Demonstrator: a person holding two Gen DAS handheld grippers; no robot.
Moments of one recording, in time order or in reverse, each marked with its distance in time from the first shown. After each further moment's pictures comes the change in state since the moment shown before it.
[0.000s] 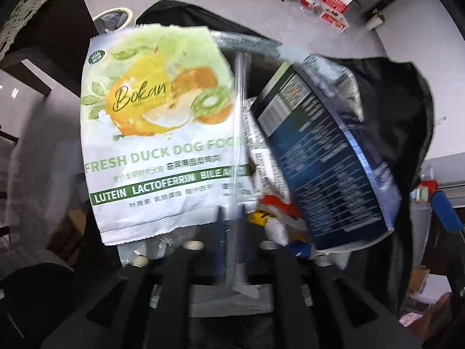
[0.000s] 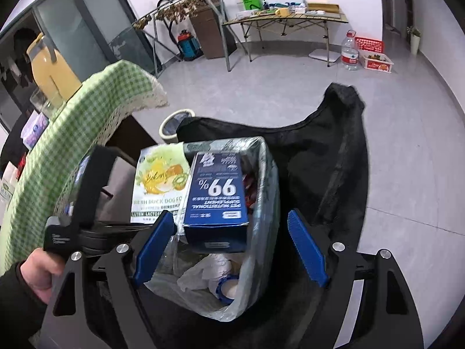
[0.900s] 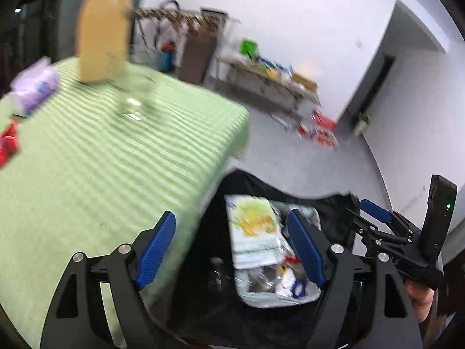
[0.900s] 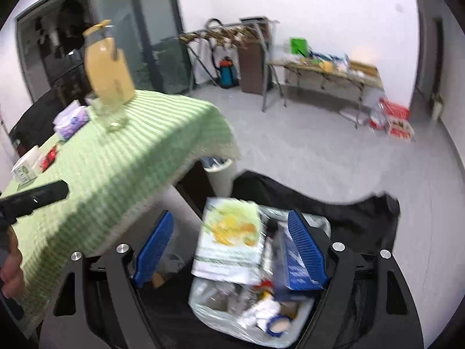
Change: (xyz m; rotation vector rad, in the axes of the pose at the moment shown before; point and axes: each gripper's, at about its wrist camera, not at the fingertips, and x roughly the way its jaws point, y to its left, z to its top) left arm -0.305 0.122 -0.098 -0.077 -0.683 0.004; right arm -0.066 0.160 0.051 -0.275 -0.195 0.039
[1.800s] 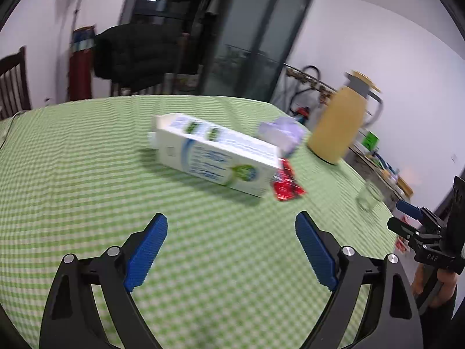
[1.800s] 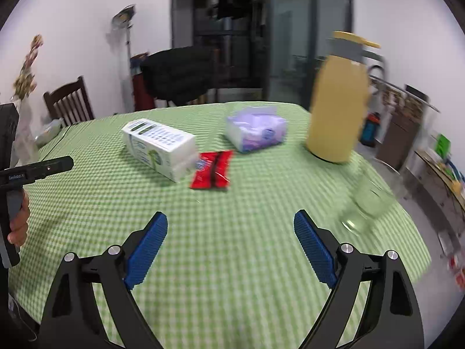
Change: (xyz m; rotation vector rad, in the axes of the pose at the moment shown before) left arm -0.230 0.331 -0.058 -0.435 -0.289 0.449; right arm 0.060 0.363 0.082 -0.561 -0.002 0.501
